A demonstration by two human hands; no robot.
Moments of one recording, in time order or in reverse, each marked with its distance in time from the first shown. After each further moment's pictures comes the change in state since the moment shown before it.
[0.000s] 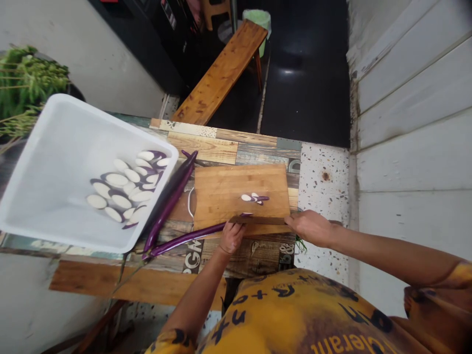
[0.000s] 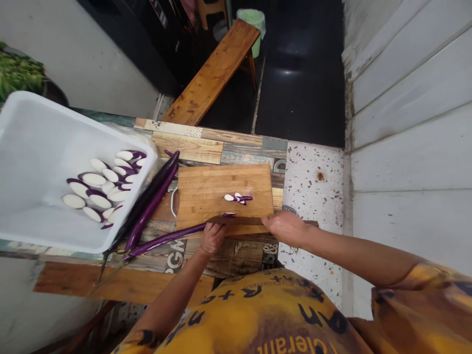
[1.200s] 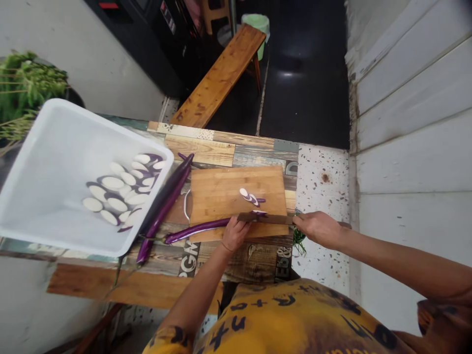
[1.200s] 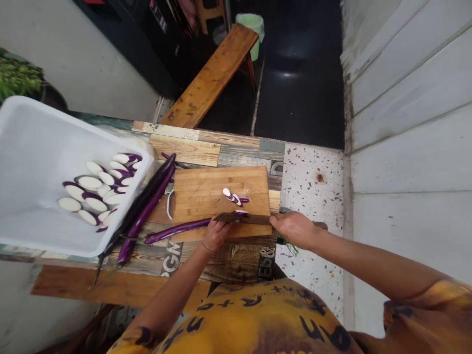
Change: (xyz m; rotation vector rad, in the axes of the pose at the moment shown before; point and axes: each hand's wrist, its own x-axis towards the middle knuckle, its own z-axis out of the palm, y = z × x) left_hand 0.028 0.006 0.013 -0.028 -0.022 0.004; right_hand -0.029 0.024 0.010 -0.027 0.092 0.041
